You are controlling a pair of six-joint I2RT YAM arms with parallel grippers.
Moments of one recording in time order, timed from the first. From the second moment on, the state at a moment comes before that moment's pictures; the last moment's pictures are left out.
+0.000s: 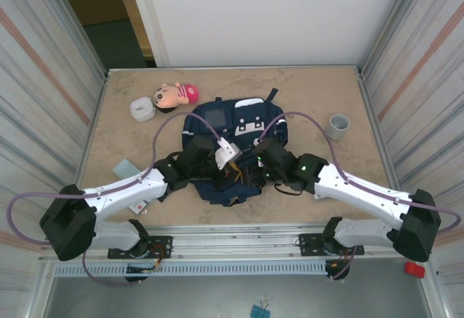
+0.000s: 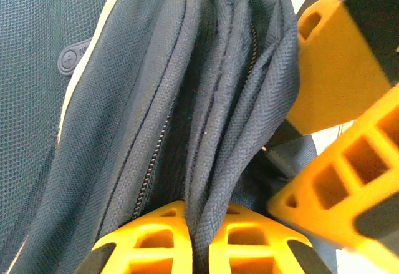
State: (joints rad) left arm -0.85 1.27 0.73 -0.09 0.36 -0.05; right arm 0.96 1.19 0.91 -0.64 0.02 0.67
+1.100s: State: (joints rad) left arm -0.84 1.18 0.75 -0.22 0.34 0.16; right arm 0.42 1.16 0.99 -0.91 -0.34 0.42
